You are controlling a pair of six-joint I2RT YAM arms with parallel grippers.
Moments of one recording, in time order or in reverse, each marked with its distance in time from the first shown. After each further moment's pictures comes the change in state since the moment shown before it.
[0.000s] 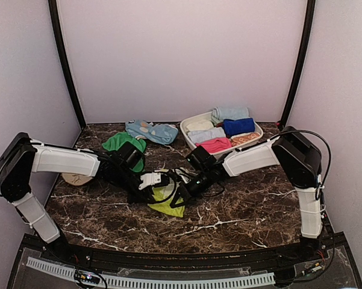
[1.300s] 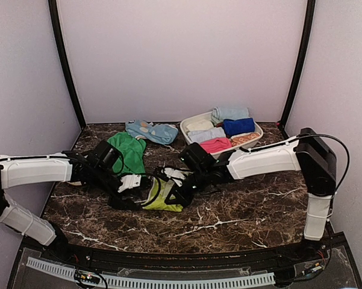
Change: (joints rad) left arm 0.097 -0.294 -0.148 -0.121 0.138 0.175; right arm 0.141 -0.175 -0.015 -0.021 0.344 -0.424
